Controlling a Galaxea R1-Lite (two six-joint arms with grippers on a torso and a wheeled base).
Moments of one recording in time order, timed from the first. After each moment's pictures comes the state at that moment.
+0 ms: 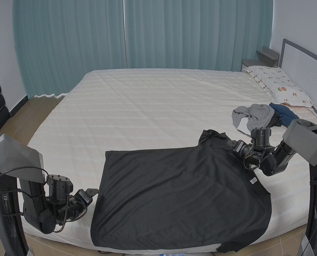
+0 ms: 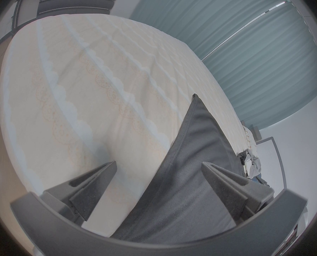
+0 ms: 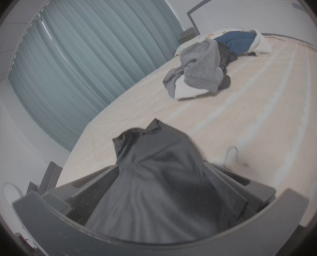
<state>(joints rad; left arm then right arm) -0.18 2.26 -0.20 -1.34 0.00 -0.96 0.11 2.43 -1.11 -0.86 -0.04 0.64</state>
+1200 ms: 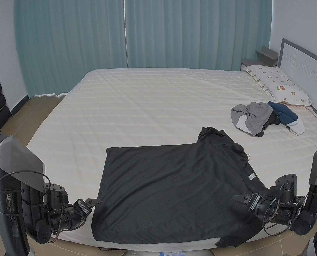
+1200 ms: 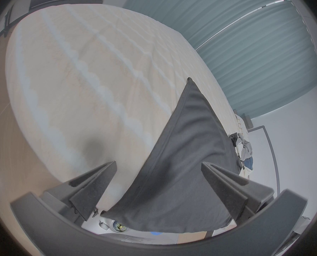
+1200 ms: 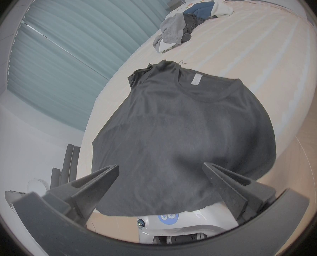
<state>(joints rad) -0.19 2.30 -0.02 -1.55 -0.12 -0.94 0.36 2.02 -0.02 -1.35 -0.01 0.90</state>
